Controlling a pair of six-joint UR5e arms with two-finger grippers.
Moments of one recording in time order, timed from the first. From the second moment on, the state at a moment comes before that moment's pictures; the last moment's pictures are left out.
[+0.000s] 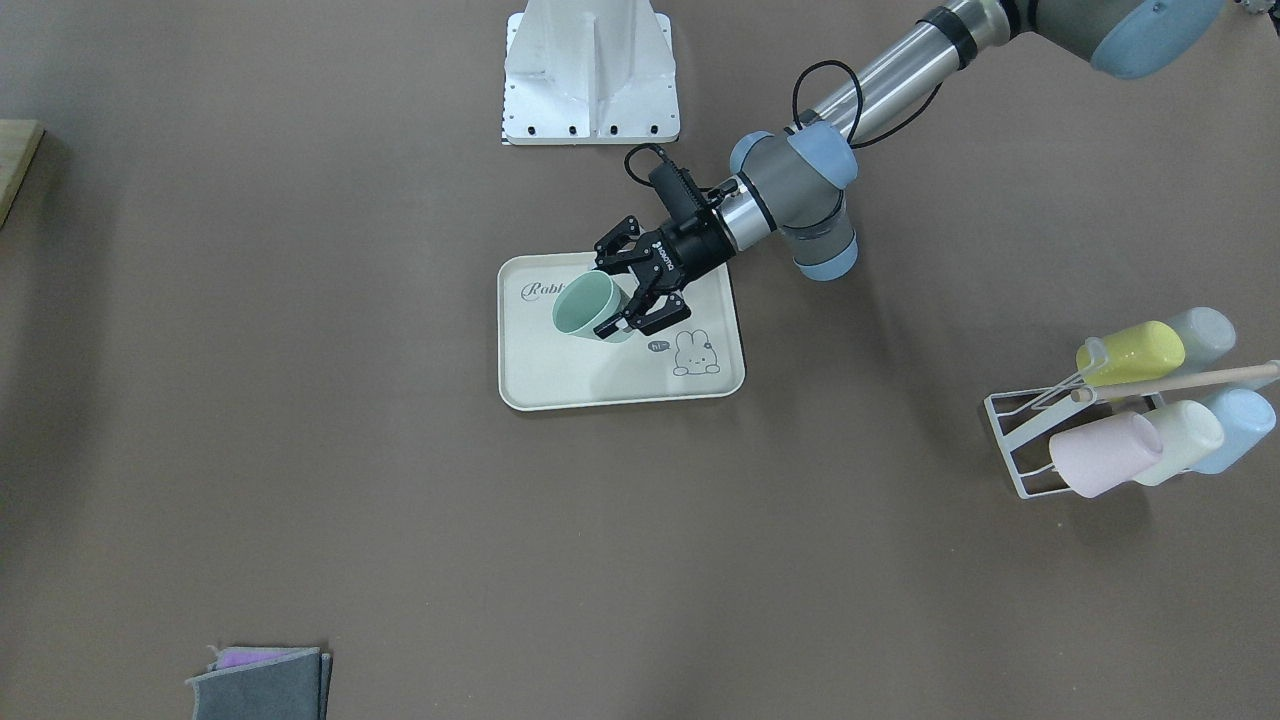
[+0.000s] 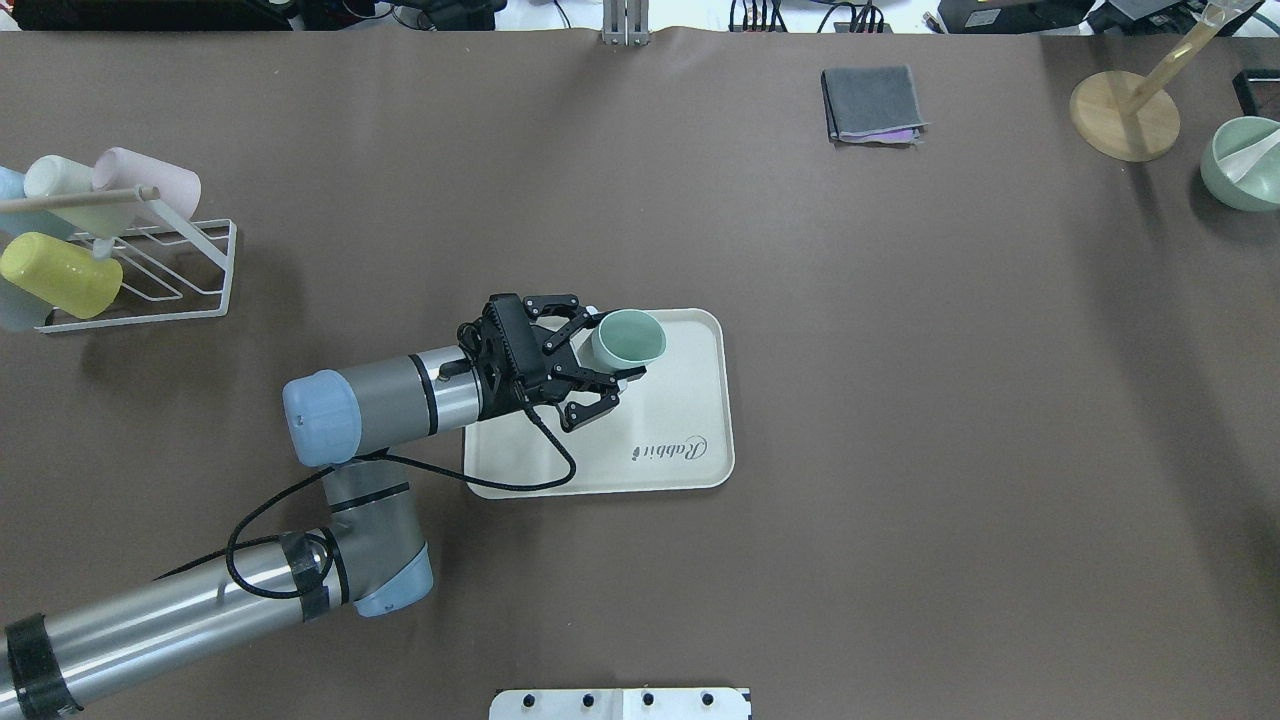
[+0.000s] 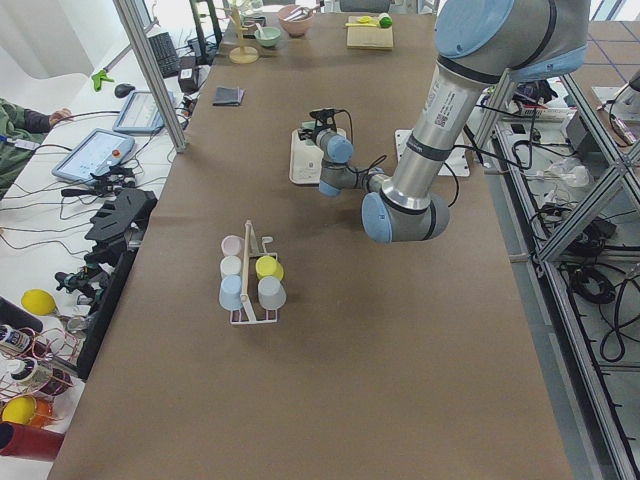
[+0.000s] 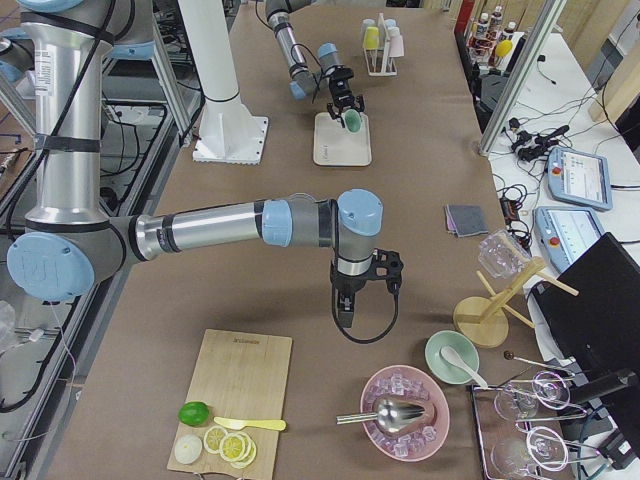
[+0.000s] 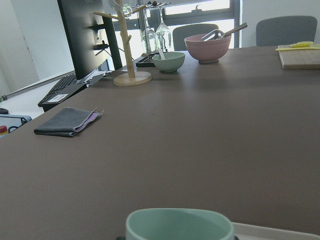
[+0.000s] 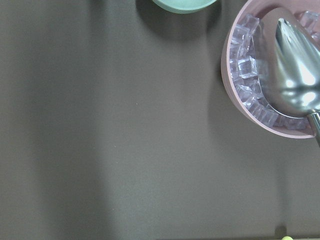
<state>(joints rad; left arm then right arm) -0.42 -2.20 -1.17 -3.27 -1.55 -0.23 1.53 -1.66 1.85 -1.76 2.23 0.04</state>
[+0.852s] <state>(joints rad) -0.37 -2.18 -1.15 -3.32 -1.40 -0.31 1.53 -1.65 1.86 -1.76 2.23 0.04</state>
